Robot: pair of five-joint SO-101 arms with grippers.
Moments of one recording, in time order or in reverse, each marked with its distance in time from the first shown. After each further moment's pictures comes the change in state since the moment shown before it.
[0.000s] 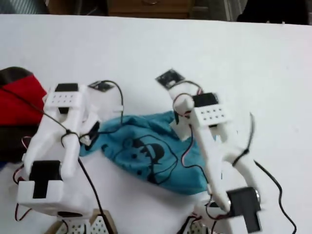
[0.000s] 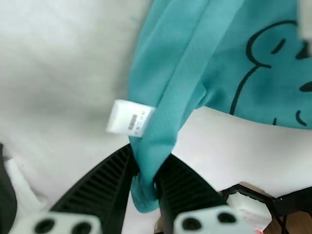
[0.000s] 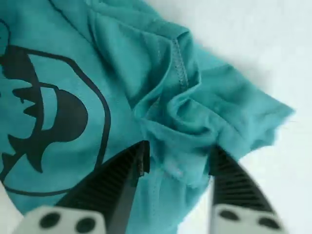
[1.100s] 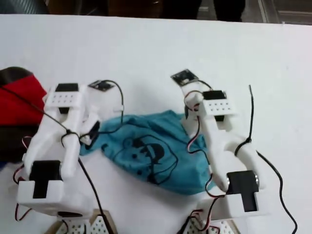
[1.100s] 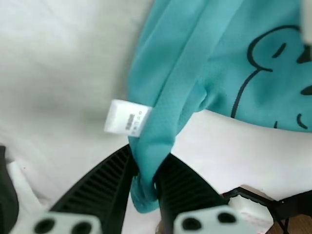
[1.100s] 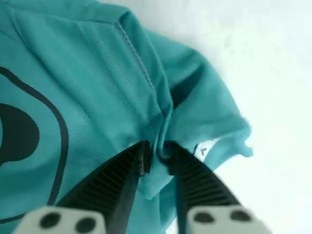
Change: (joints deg) left arm 0.3 0.0 0.0 -0.7 0.0; right arm 7.2 11.4 1.1 -6.1 0.0
